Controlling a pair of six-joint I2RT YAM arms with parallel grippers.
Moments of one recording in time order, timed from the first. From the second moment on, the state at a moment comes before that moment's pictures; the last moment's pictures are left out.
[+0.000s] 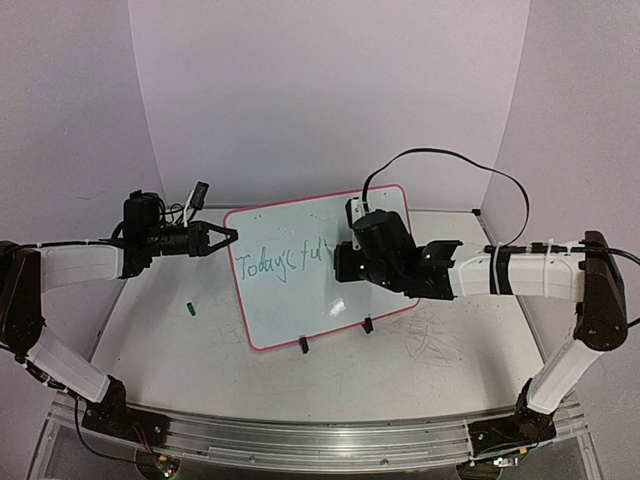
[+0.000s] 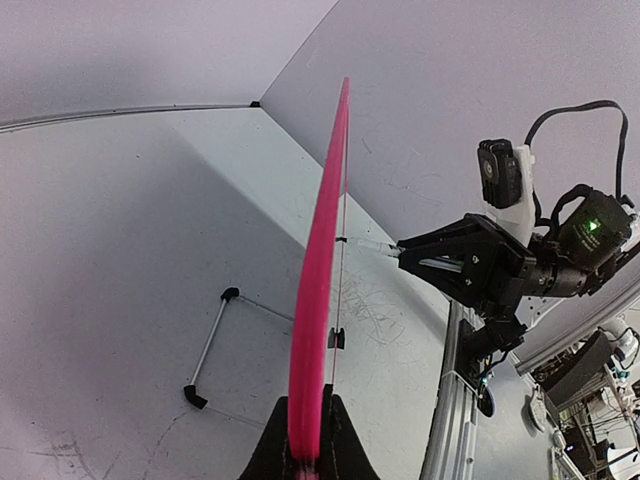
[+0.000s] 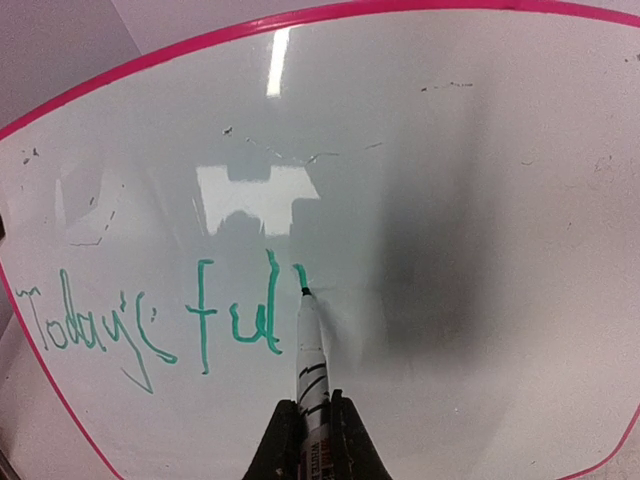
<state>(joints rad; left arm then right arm) -0.26 1.43 0.80 0.34 0.95 -0.38 0.97 1.67 1.21 -0.08 0.41 0.50</state>
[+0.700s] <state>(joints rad) -0.26 1.43 0.81 0.34 0.95 -0.38 0.99 1.65 1.15 -0.10 0.39 0.54</state>
